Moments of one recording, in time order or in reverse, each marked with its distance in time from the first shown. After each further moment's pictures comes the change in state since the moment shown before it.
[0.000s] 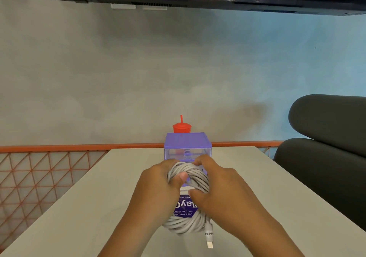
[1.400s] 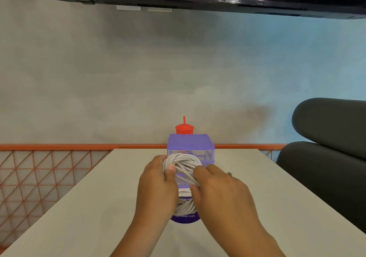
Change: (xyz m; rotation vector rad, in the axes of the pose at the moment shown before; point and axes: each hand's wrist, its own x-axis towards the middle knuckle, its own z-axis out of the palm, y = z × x) left_hand 0.005 -0.009 0.013 -0.122 0.280 -0.059; right_hand 0.003 -0.008 0.022 -0.427 0.275 -0.162
